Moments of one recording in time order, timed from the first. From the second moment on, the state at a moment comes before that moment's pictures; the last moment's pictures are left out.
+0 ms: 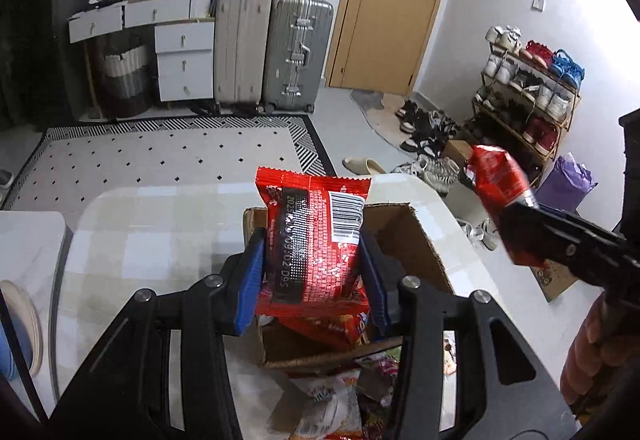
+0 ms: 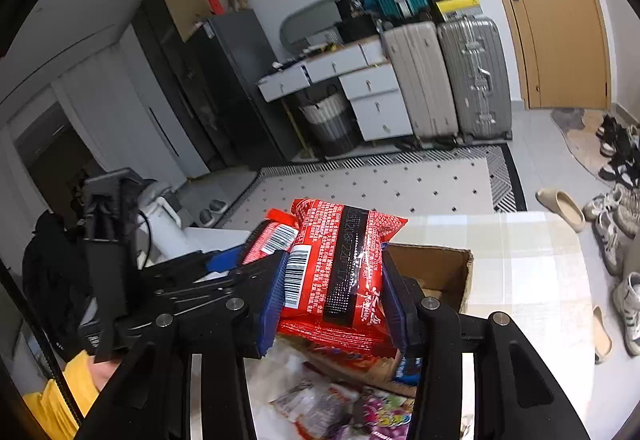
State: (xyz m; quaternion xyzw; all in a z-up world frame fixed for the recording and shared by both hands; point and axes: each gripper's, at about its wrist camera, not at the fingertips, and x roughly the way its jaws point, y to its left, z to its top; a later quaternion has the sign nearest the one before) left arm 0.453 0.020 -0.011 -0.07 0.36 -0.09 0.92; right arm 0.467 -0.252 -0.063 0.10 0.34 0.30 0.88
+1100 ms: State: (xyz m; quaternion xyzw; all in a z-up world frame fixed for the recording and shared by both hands) left arm 0.532 -0.016 -0.111 -0.05 0.43 -0.10 0.90; right arm 0.512 -0.247 -0.143 0.10 0.41 0.28 0.86
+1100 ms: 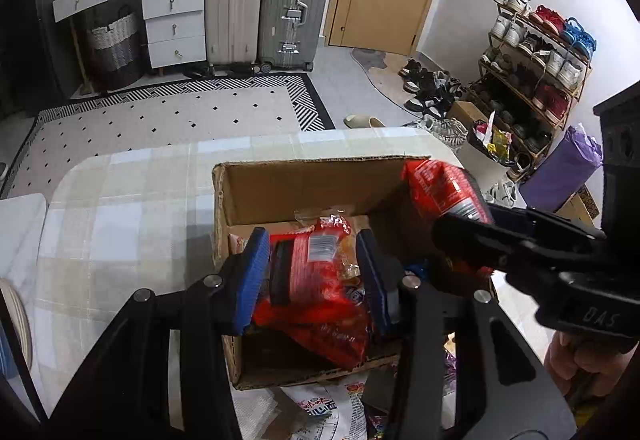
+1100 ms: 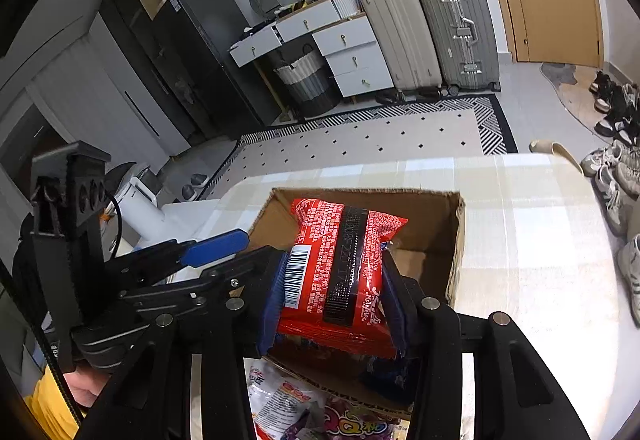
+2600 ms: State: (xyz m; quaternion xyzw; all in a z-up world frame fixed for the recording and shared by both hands) left arm 0.296 -0.004 0.018 -0.03 0.32 -0.06 0.95; right arm 0.286 -0.268 -0.015 0.06 0.25 0.31 0.92
